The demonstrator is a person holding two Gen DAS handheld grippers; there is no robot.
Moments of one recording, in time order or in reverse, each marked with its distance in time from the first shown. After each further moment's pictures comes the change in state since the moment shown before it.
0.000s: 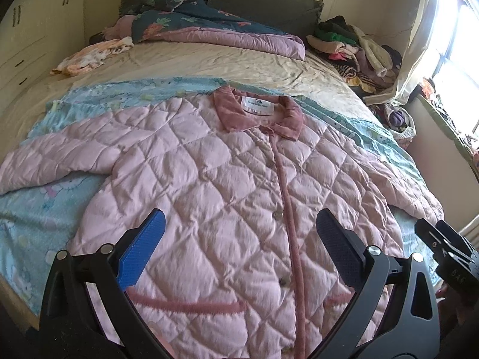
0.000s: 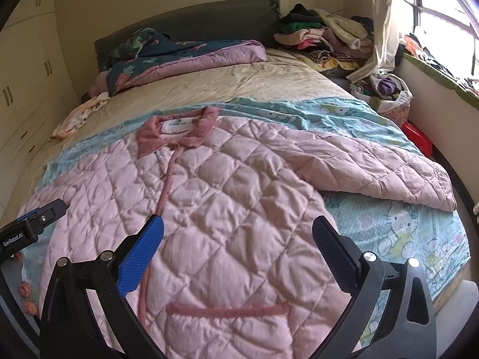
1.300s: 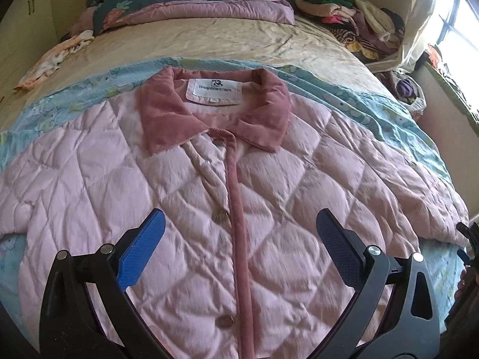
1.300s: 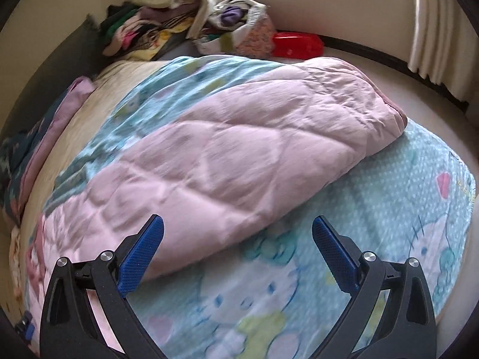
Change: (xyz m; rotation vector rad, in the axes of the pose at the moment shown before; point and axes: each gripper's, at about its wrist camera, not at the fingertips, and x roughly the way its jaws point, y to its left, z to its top) left arm 0.167 -0.075 0.064 0.088 0.140 0.014; right arm 0.113 -0.327 -0.009 0.706 0.088 -0.321
